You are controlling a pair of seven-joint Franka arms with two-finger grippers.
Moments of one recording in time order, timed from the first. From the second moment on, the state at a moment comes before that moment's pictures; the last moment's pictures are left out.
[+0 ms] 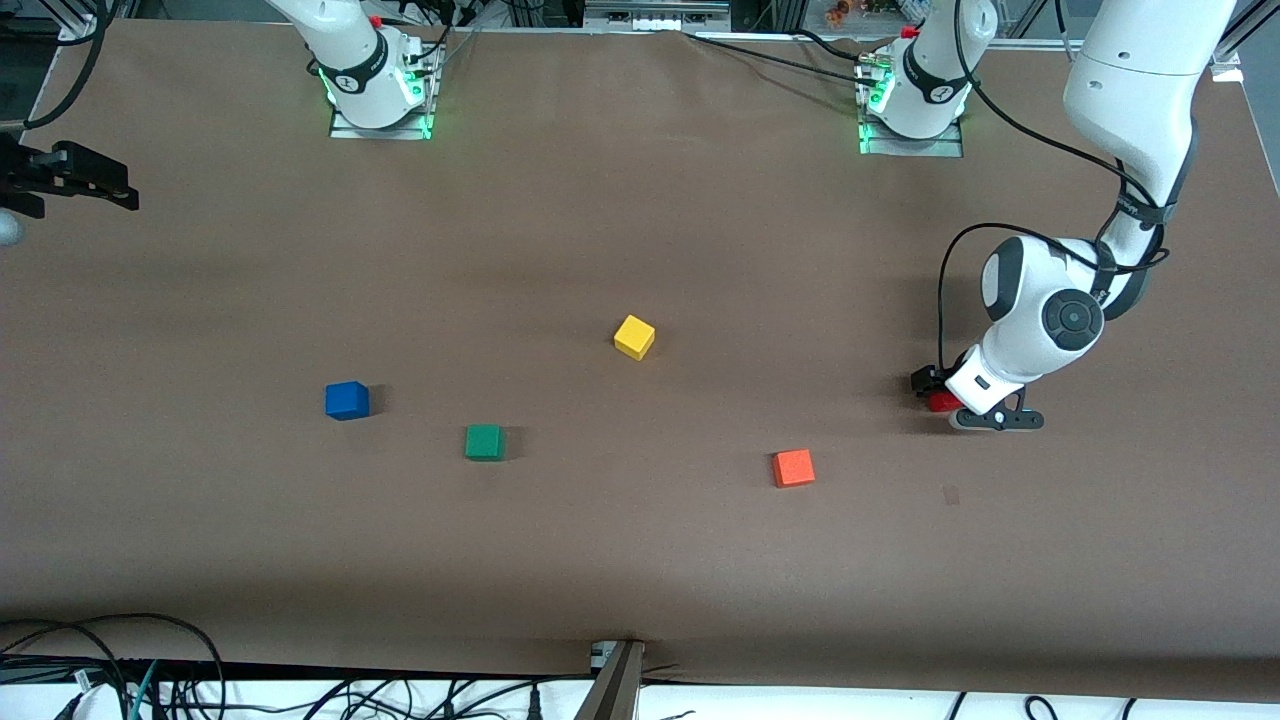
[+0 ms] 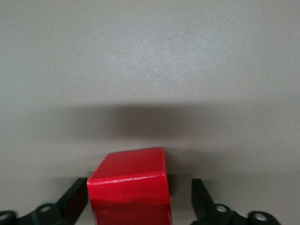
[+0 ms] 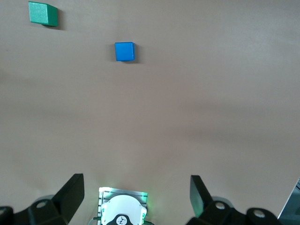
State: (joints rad) left arm 0.03 0.51 -0.05 -2.08 0.06 2.56 -0.05; right arm 0.02 0.10 -0.06 -1.39 -0.04 1.30 -0.17
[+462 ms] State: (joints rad) left arm 0.03 0.51 -0.05 -2.03 0.06 2.51 -0.05; right arm 0.02 0.14 -0.05 -1.39 -0.04 1.30 -0.17
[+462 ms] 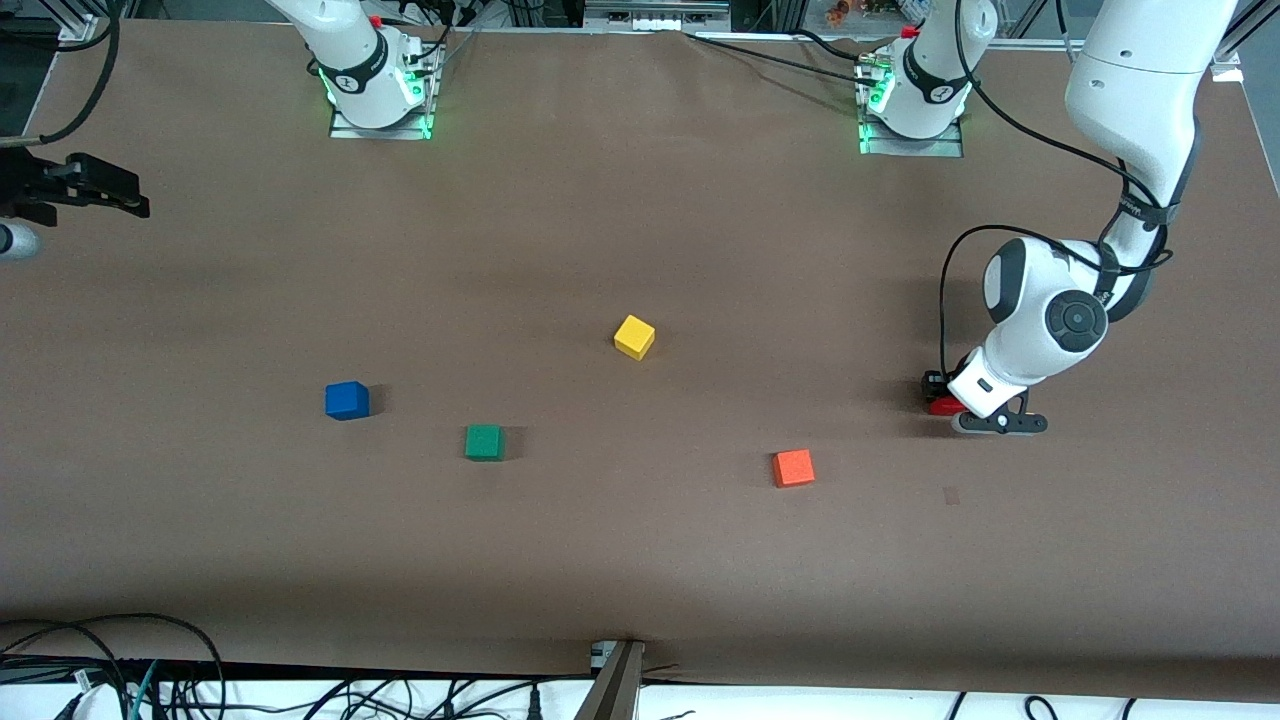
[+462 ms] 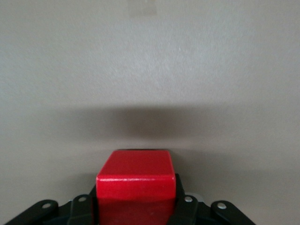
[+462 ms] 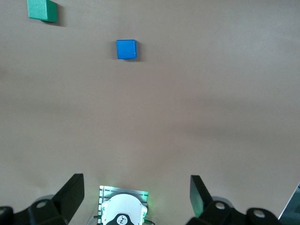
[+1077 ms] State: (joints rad) left arm 0.03 0.34 -0.12 -1.90 0.07 2.32 0.15; right arm 0.01 0.20 -0.06 -1.39 0.06 1.30 -0.17
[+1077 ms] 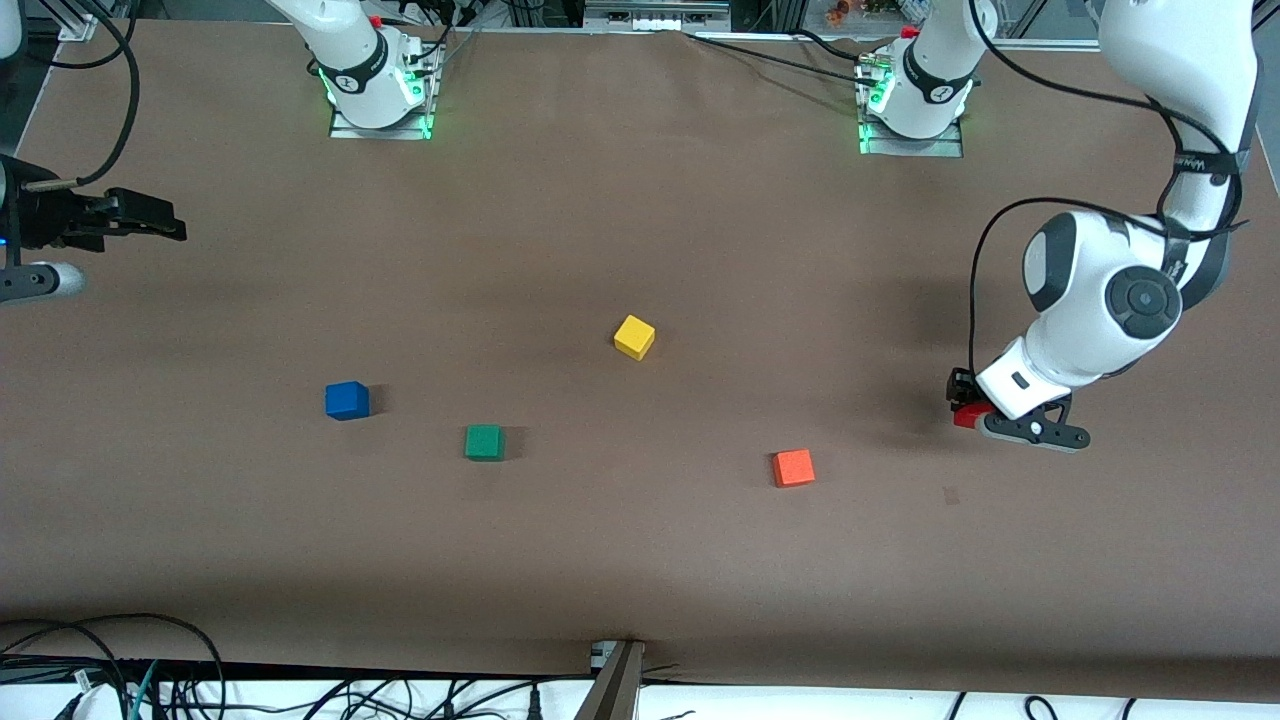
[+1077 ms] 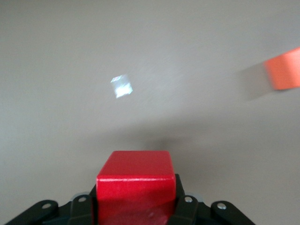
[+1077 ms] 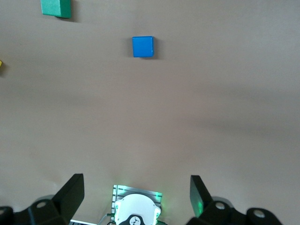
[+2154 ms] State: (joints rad) left arm 0.04 0.26 -0.36 -1.76 -0.56 2.31 0.80; right arm -0.04 0.51 -0.06 -1.39 0.94 1.31 -0.17
